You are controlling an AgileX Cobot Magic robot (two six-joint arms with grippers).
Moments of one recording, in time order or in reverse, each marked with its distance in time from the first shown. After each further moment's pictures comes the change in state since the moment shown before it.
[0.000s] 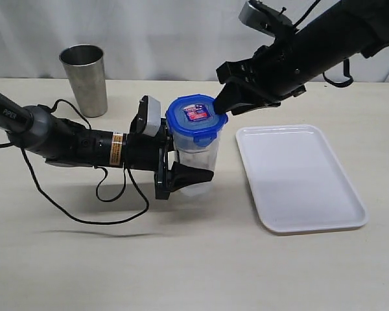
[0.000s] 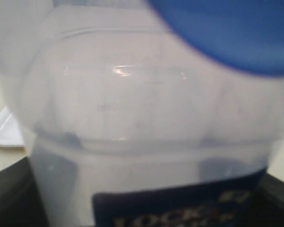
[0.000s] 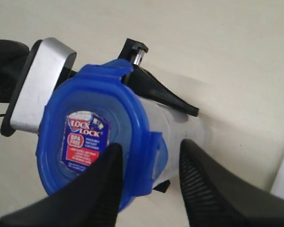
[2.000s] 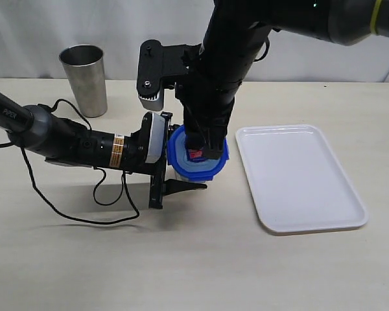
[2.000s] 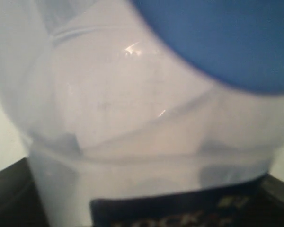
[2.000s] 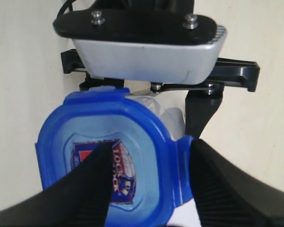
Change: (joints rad) left arm -0.006 0.000 -0.001 0.054 0.065 0.468; right arm 0.380 0.115 -0.244 -0.664 0.185 -0.521
